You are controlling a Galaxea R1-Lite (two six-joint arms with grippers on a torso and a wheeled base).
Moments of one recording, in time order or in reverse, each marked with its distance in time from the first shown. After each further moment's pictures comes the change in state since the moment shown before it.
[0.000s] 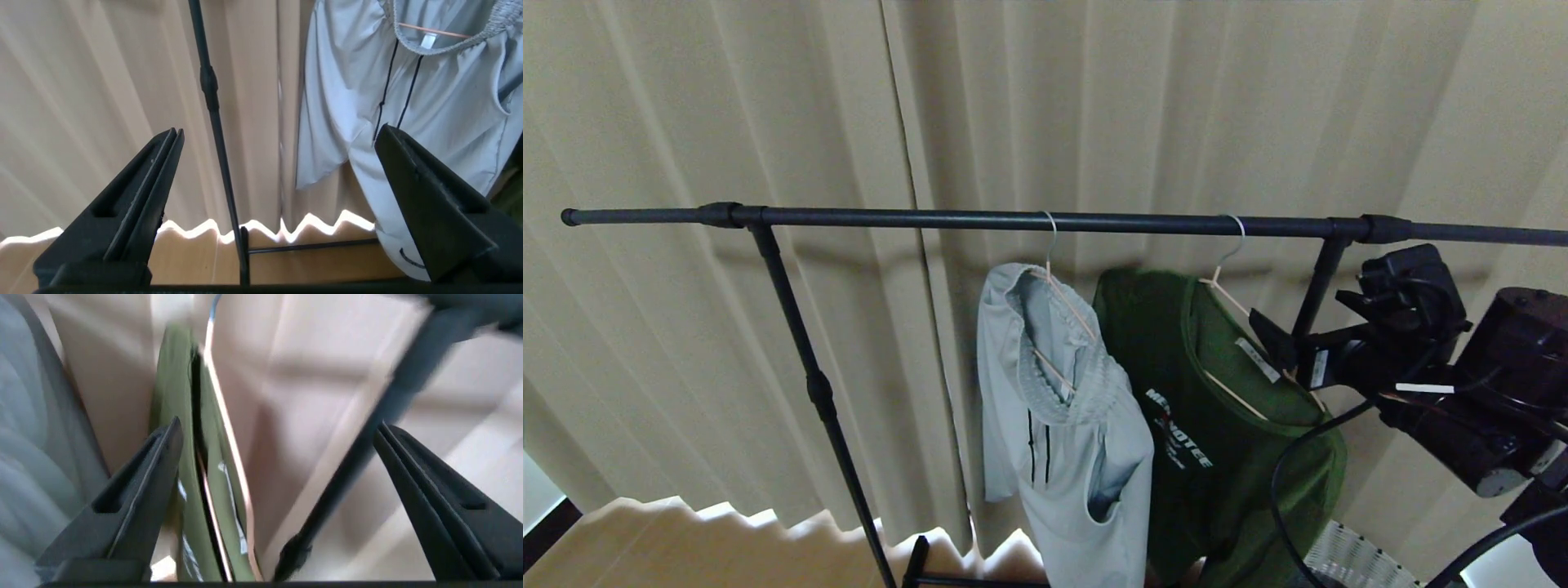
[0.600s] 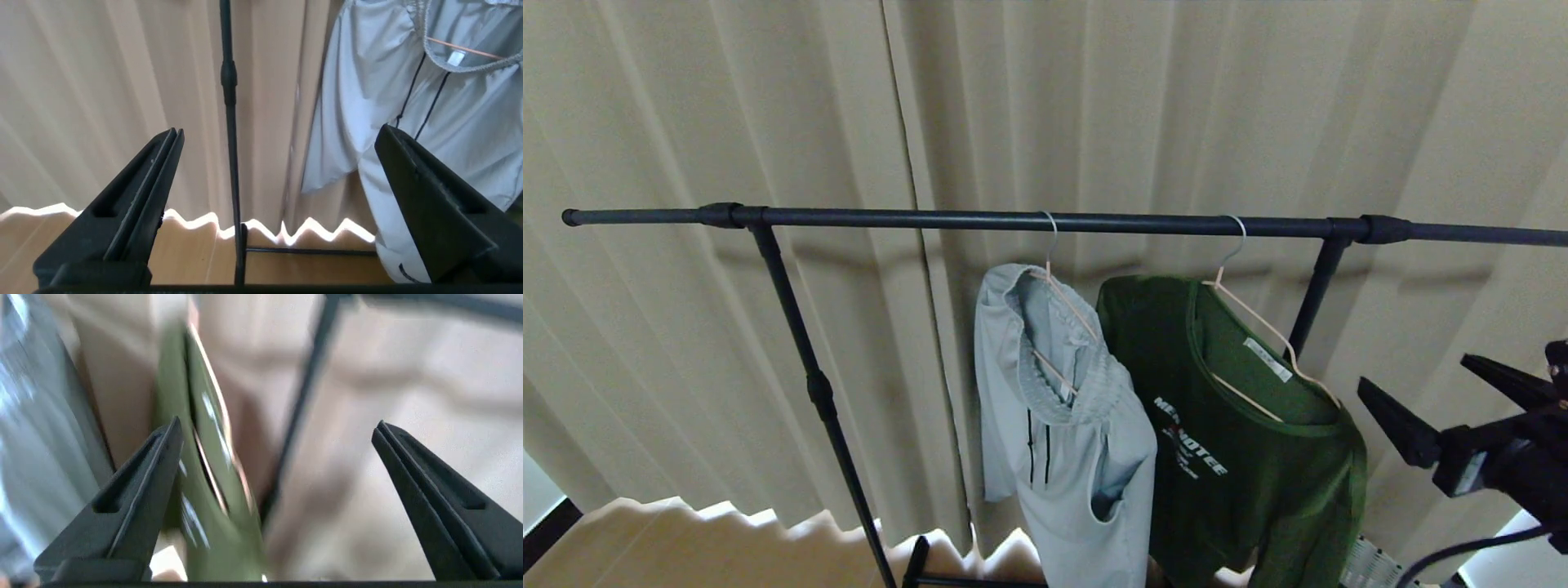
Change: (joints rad) left arm 0.001 0.001 -0.001 0.000 0.099 -0.068; right arm -0.049 -0.425 0.311 0.169 -0.008 -0.003
